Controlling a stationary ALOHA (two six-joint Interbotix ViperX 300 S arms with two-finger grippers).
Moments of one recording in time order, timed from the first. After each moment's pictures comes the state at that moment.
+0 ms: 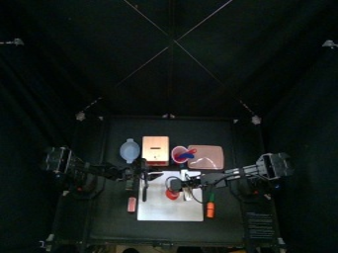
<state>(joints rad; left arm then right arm) -0.03 -0.07 0.97 -0.28 -0.72 0.06 0.12 -0.03 0.57 -0.09 0.33 0.02</state>
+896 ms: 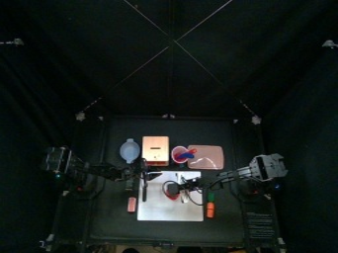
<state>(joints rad) -0.04 -0.07 0.99 -0.30 -0.72 0.06 0.12 0.04 0.57 -0.17 0.27 0.02</state>
